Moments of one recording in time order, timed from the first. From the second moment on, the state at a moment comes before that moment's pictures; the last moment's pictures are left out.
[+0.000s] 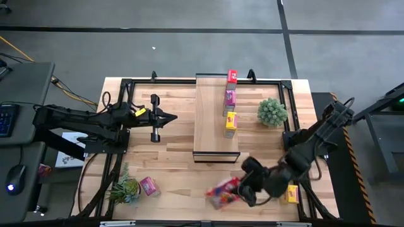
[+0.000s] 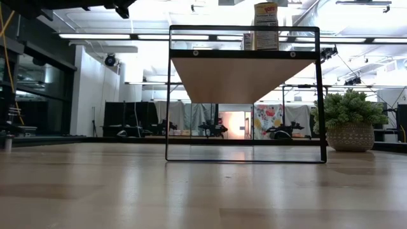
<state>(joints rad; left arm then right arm) 0.01 0.84 0.47 0.54 -0.03 0.22 0.73 1.46 1.35 -0.49 0.39 1.26</state>
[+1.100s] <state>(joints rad) 0.01 0.69 0.47 0.38 -0.06 0.21 -0.25 1.88 2.19 -1.24 0.42 0.68</state>
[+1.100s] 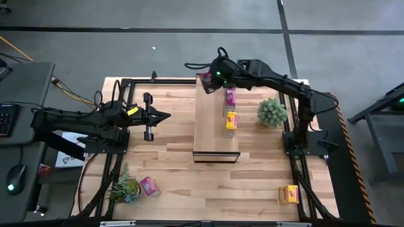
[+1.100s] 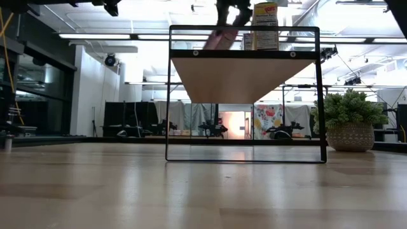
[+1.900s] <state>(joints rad) 0.01 0.69 0.47 0.38 -0.06 0.21 -0.28 1.92 2.19 -1.37 0.44 0.76</state>
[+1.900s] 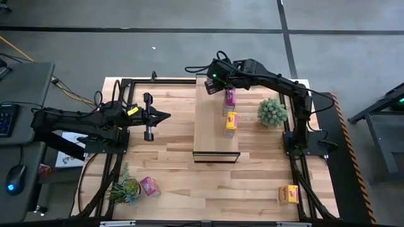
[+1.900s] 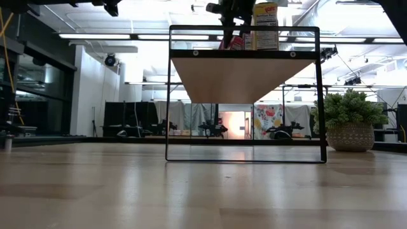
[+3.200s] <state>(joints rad) 0.01 0.69 0.47 0.38 -0.06 0.21 -0.28 1.92 2.19 -1.37 0.39 0.74</state>
